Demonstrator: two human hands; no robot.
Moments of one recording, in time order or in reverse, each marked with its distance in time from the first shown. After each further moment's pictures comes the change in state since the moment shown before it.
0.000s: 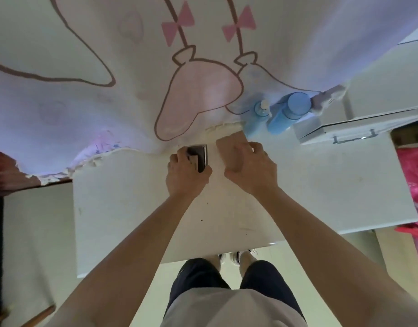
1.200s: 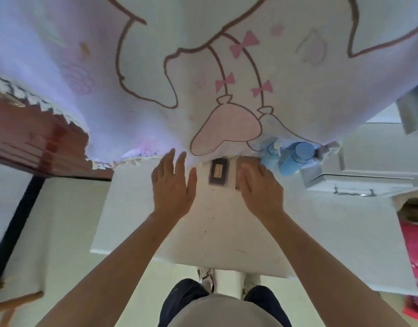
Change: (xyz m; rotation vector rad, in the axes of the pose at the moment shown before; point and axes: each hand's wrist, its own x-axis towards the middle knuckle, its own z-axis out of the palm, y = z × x) left_hand -0.071 -0.017 -0.082 0.220 0.533 0.273; right_hand -0.032 -0.021 -0.054 -0.010 0.285 -0.439
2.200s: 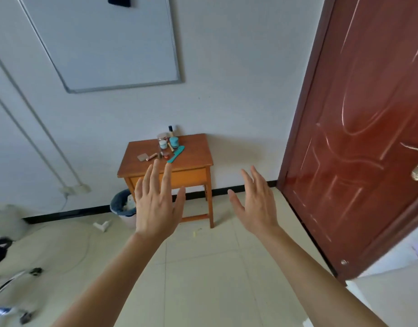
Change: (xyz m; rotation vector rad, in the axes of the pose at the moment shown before) left_hand -0.610 -0.331 -0.437 0.466 0.551 -1.092; right_hand -0.409 -0.644 0.068 0.326 -0.243 -1.315
